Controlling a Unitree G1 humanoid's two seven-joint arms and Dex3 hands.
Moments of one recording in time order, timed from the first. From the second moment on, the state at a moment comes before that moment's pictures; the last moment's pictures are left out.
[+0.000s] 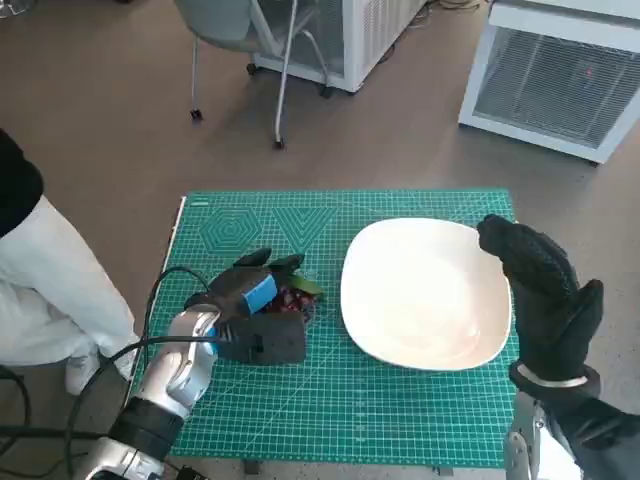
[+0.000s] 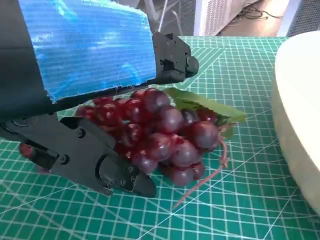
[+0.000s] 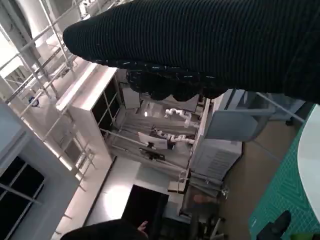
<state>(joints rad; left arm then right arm) -0.70 0.39 -0.37 0.64 0.69 0.03 -0.23 -0.37 -0.11 -0.16 0.26 0.30 -0.66 0.34</state>
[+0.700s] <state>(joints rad) -0.85 0.32 -0.42 0.98 0.67 -0.02 -0.13 -0.37 -0.12 -0.18 0.26 0.29 -0.66 0.34</state>
